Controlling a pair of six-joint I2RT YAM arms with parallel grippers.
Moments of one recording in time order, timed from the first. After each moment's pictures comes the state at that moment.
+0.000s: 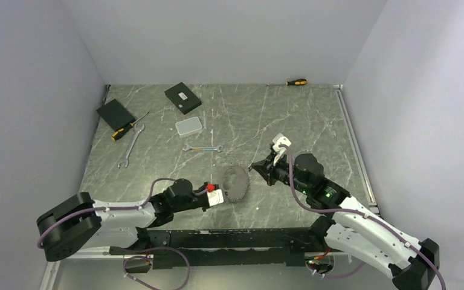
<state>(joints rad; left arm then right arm) -1.01 1.17 0.21 0.68 0.25 0.37 0.77 0.71 0.55 -0.09 -0.12 0.11</state>
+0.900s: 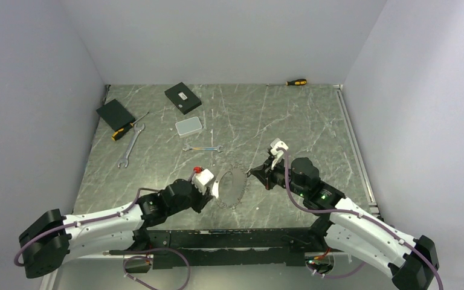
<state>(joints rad) -1.03 0.91 0.28 0.14 -0.09 -0.17 0.77 0.72 0.46 -0.01 -0.14 0.15</state>
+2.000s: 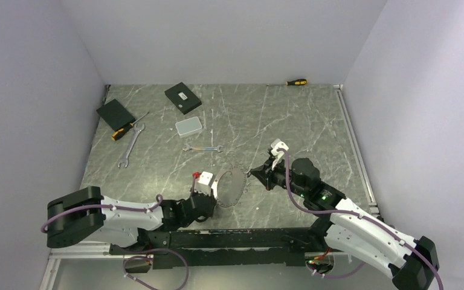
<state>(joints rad) -1.25 1.23 0.30 0.23 -0.51 -0.76 0.77 0.71 0.45 -0.01 -0.14 0.15</state>
